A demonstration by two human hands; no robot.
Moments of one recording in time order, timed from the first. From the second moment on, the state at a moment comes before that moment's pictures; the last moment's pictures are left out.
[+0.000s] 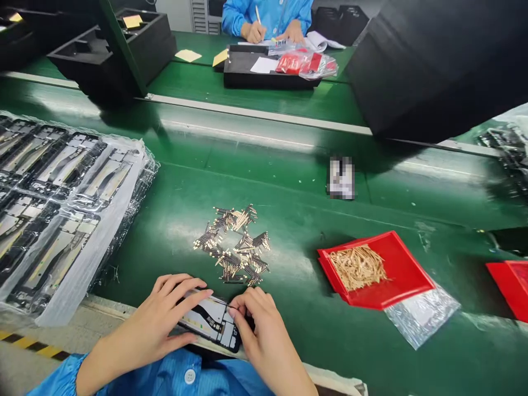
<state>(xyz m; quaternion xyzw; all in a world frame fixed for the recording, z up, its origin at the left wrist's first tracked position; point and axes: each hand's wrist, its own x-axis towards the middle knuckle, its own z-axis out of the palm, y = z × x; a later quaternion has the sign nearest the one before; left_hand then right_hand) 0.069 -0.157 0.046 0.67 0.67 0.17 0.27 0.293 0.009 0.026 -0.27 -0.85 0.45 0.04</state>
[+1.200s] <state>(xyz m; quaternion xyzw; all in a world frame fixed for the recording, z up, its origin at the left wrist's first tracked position) 0.077 -0.151 0.054 0.67 0.62 0.35 0.21 0.305 -0.022 0.032 -0.41 -0.56 0.71 0.10</state>
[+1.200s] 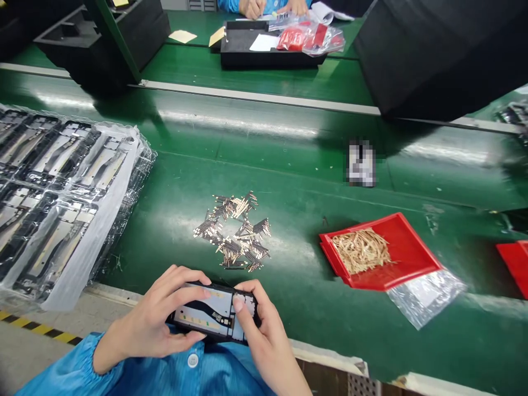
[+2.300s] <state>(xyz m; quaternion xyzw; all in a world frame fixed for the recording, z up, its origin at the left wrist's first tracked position) 0.084 -0.134 0.060 0.62 0.67 0.36 0.20 0.299 0.027 0.025 -0.06 -0.86 0.40 0.31</state>
